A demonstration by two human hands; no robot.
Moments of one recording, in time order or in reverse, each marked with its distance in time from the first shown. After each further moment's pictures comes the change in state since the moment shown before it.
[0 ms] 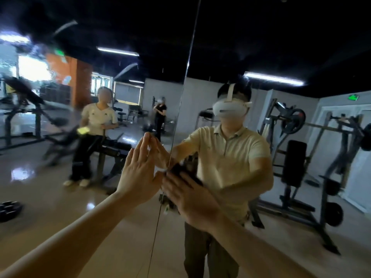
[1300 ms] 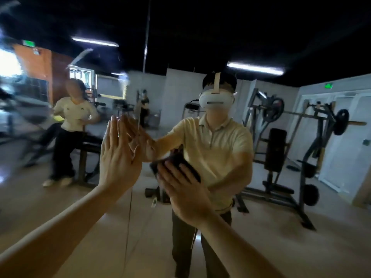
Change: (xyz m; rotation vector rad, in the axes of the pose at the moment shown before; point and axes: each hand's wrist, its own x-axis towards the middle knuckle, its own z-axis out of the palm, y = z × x) left_hand 0.018 0.059 0.007 -0.159 0.311 -0.113; right_hand -0.063 0.019 0.012 0.042 0.091 0.219
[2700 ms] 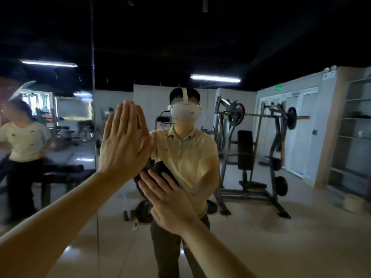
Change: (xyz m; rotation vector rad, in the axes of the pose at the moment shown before) left_hand 0.075 0.109 0.012 0.151 0.003 0.382; right_hand -0.014 0.031 -0.023 -0.019 -0.041 0.135
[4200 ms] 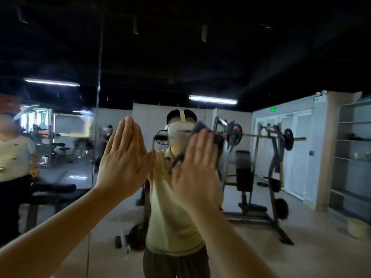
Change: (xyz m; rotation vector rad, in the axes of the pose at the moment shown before) left_hand 0.023 -0.023 0.022 0.071 0.000 0.014; right_hand 0.072 0.087 -0.050 0.032 0.340 0.685
